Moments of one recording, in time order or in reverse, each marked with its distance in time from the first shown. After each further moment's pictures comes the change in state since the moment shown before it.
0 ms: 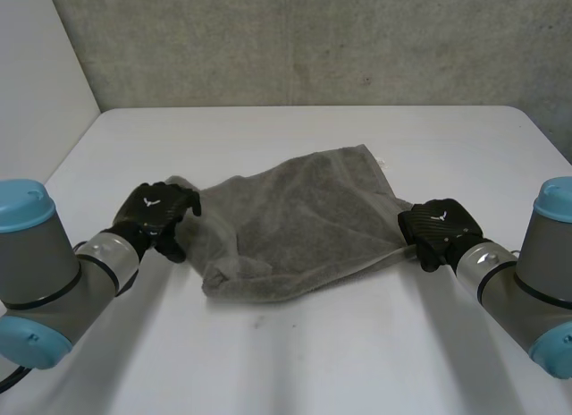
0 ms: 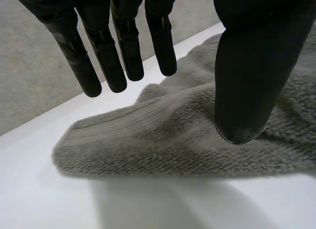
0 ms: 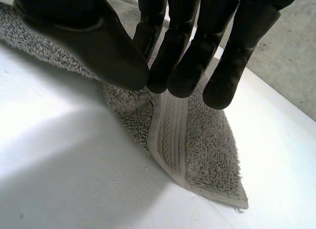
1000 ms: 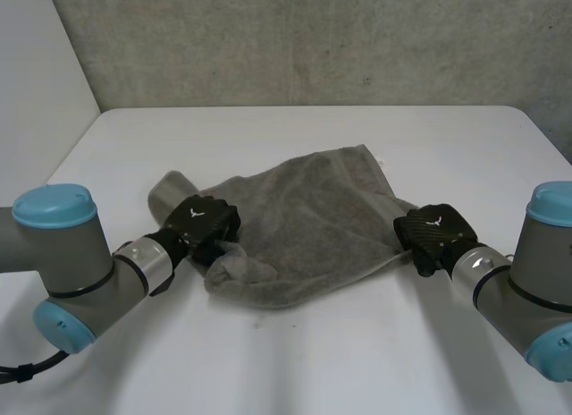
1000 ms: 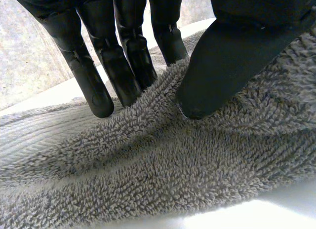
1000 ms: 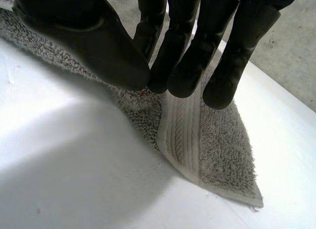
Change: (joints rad) left arm -0.048 -0.188 0.142 -0.002 0.202 0.015; right arm 0.011 0.018 -0.002 0.000 -0.001 -0.005; left_hand 0.550 0.576 0.570 0.572 0.562; right_hand 0.002 0.000 0.000 0.000 0.000
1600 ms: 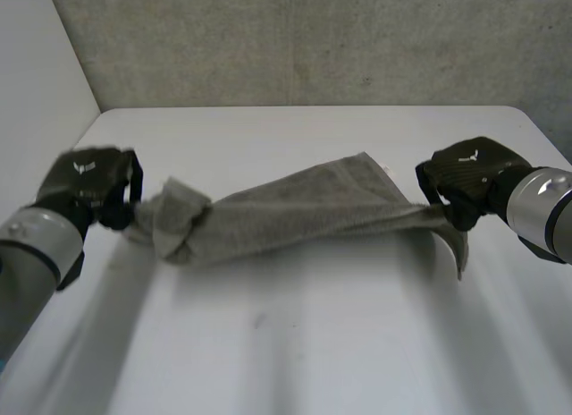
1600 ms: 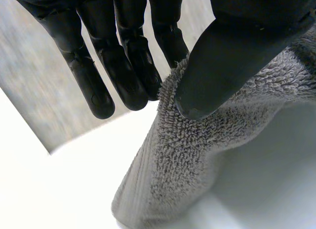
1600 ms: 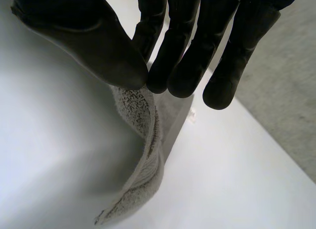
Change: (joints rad) left arm 0.033 0.570 -0.181 -0.261 -0.426 -0.093; right arm 0.002 -0.269 -0.307 0.621 0.004 -0.124; left_hand 0.034 0.045 0.048 0.048 0.039; right_hand 0.000 0.000 0.000 0.000 0.000
